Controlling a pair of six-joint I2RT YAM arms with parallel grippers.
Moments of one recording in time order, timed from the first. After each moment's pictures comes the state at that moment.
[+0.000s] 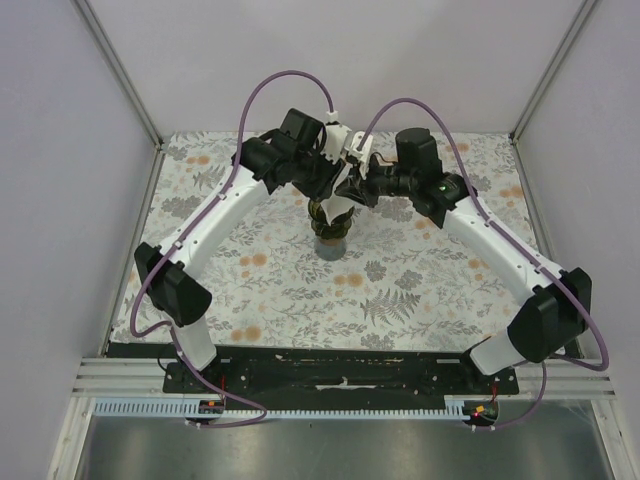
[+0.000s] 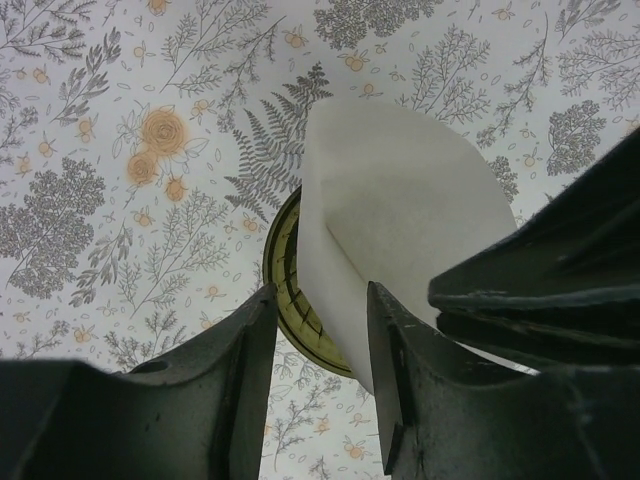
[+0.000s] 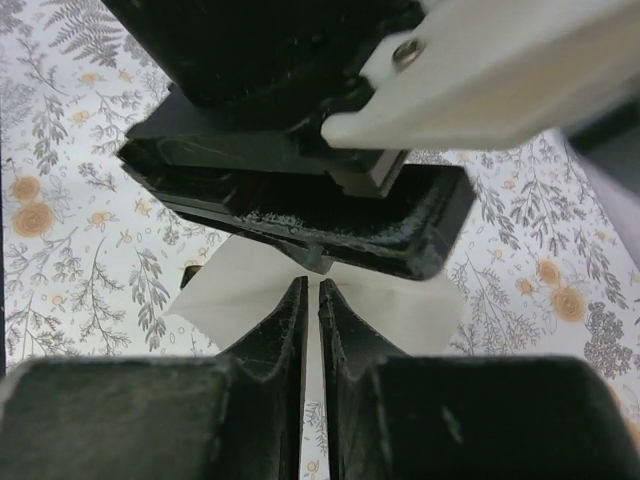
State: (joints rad) left arm -0.64 1.79 1.94 -0.97 0.09 0.18; right arm 0.50 1.49 1.40 -0.31 -0.68 -0.42
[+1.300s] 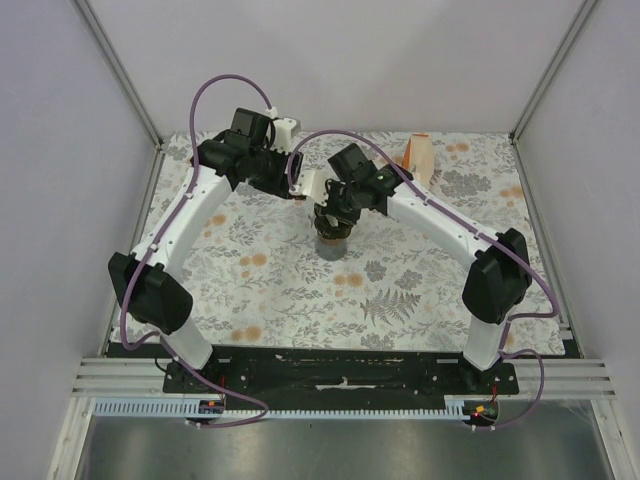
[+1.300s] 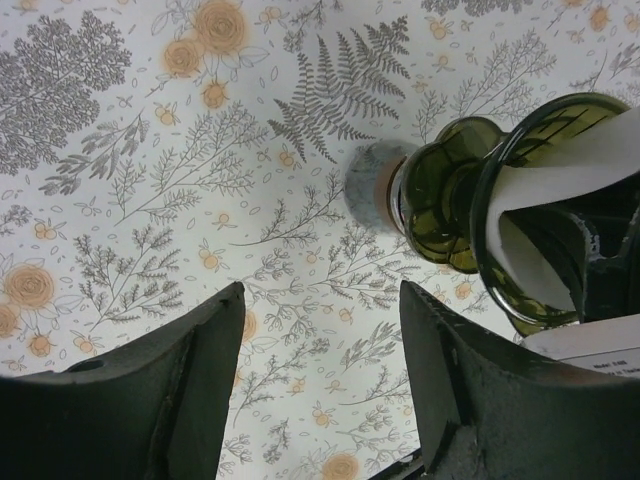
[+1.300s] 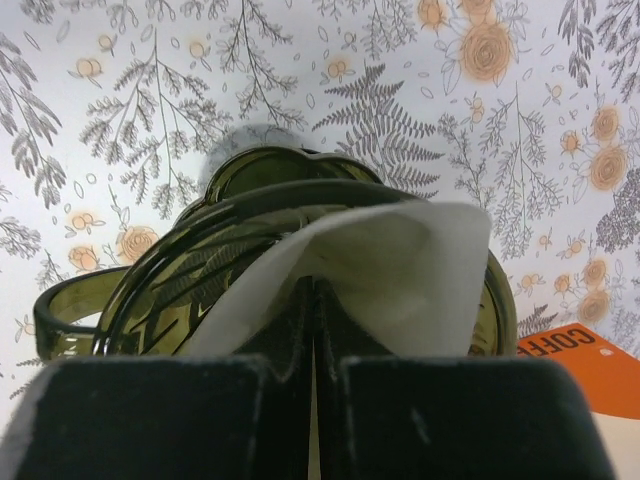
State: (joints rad) left arm -0.41 1.67 1.76 -0.93 0.21 0.02; right arm 0.71 1.83 1.70 -0.78 -0.18 -0.68
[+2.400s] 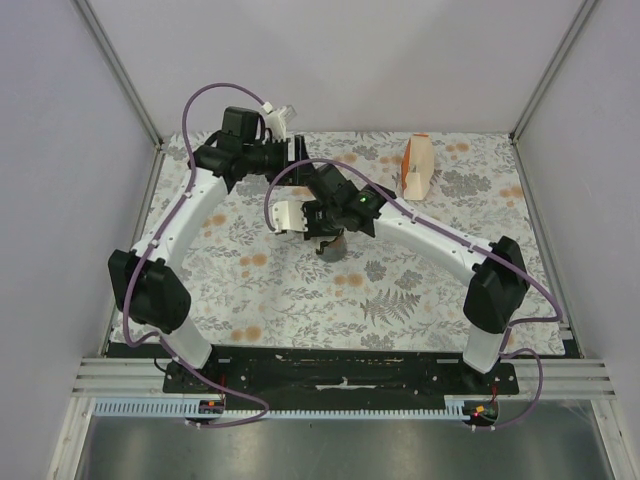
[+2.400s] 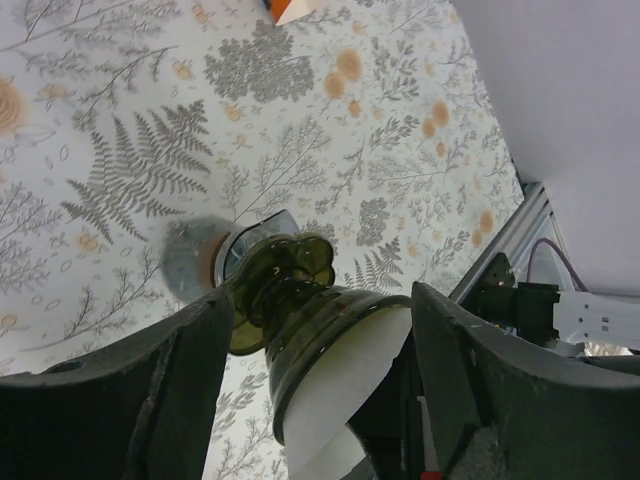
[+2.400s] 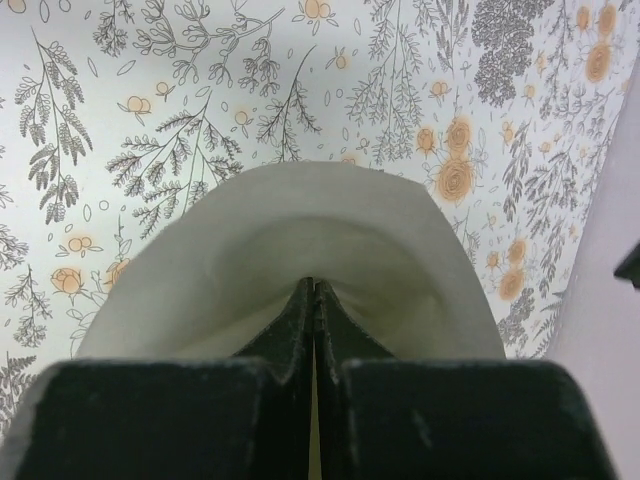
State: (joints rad) left arm -0.33 1.67 1.65 -0.68 0.61 -0.27; right arm 0.85 1.80 1.65 -0.71 -0.11 -0.90
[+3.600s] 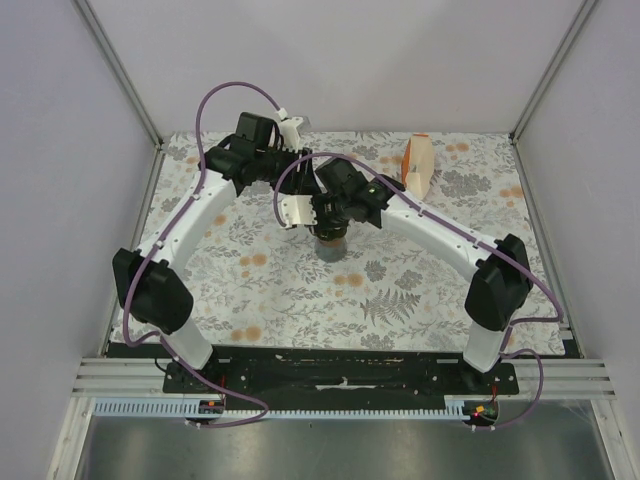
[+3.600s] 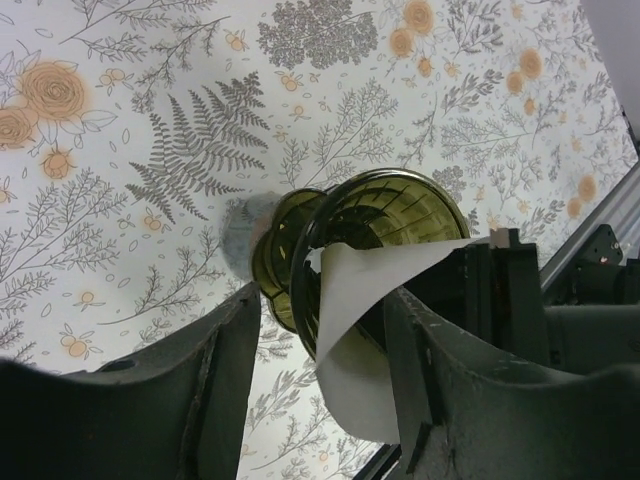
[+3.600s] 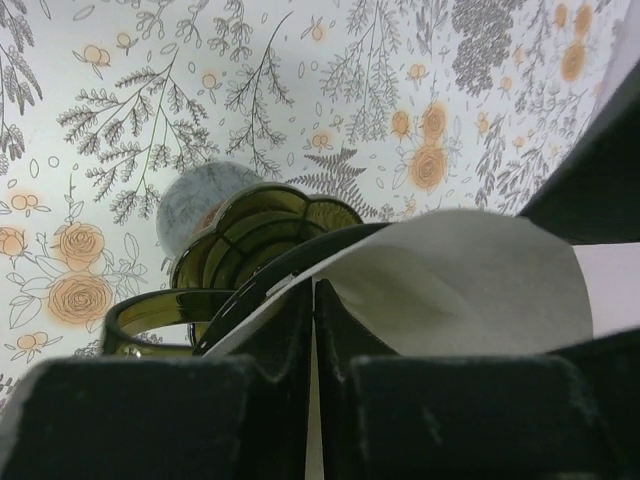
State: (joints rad) left arm -0.41 1.68 1.66 -0.73 0.49 -0.11; right arm 0.79 1.81 1.66 -0.73 -0.16 -1.03
